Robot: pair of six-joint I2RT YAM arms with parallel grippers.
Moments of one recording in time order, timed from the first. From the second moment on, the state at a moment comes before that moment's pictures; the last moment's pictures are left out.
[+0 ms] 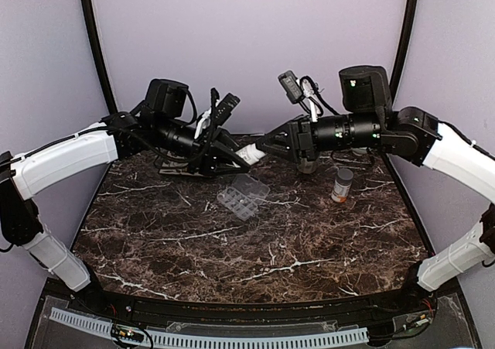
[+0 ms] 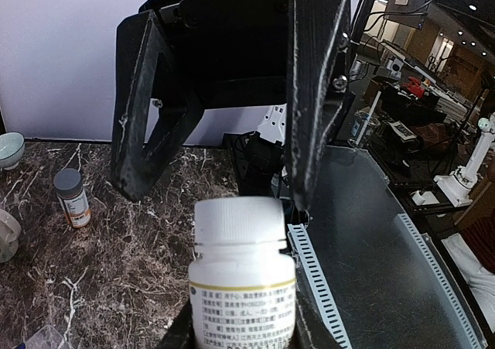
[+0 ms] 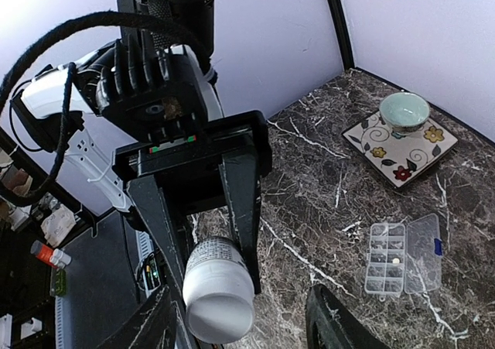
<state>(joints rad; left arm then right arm) -0.76 1.52 1.43 -0.36 1.01 0.17 0.95 1.32 1.44 -0.46 -0.34 0.28</state>
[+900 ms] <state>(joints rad) -0.76 1.53 1.44 -0.37 1.00 0.17 0.99 1.38 1.49 -0.51 -0.35 0.31</state>
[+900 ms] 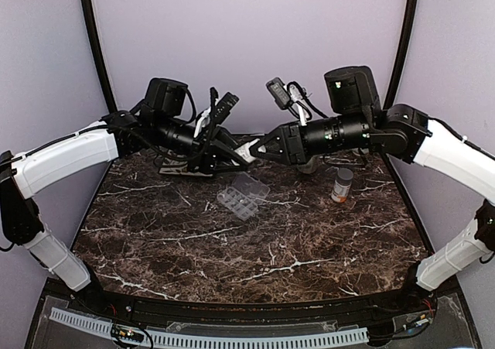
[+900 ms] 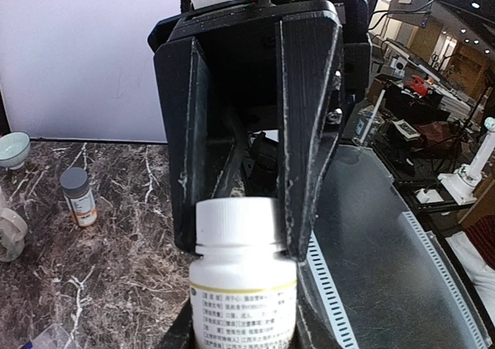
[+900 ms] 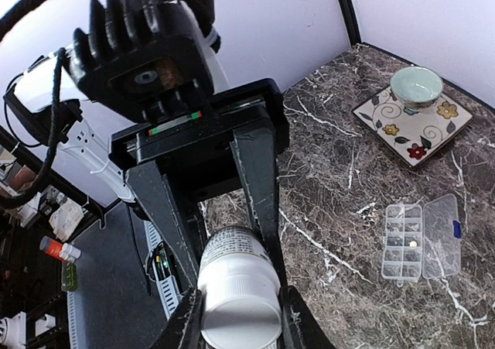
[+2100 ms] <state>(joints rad) -1.11 1.36 0.91 0.48 -0.49 0.69 0.94 1.62 1.66 -0.46 -0.29 0.55</state>
